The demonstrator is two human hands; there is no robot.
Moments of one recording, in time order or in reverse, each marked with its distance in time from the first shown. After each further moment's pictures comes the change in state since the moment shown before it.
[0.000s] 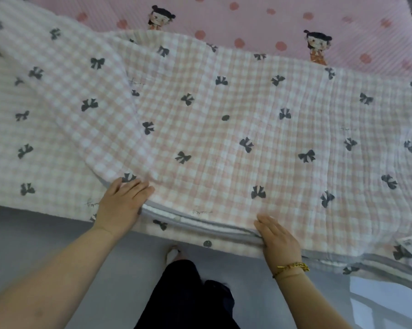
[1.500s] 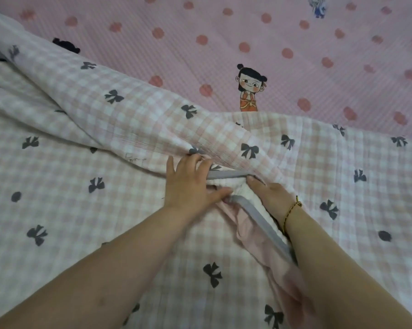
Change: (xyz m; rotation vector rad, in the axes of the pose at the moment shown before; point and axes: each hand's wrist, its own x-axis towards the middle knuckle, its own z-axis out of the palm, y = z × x) left_hand 0.212 -0.299 0.002 -0.336 -0.230 -0.205; right_hand 0.414 -0.281 -0.041 0.854 -0.405 0.706
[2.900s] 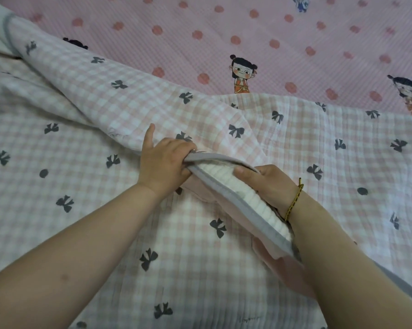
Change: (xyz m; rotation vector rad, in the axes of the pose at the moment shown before) left_hand -0.054 -0.034 -0.041 0.067 0.361 0.307; right_hand -0.096 -0.006 0.010 0.119 -0.101 -0.285
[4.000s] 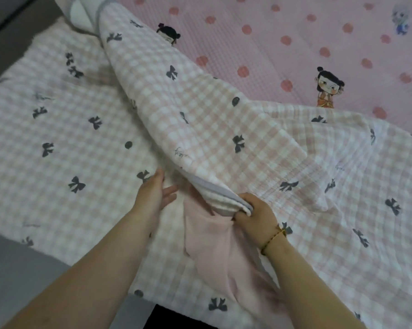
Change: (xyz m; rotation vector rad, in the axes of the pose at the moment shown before) left_hand -0.124 -0.092 -0.017 -1.436 0.200 -1.536; right_hand 0.015 0.014 0.157 -0.358 -0.071 -0.171
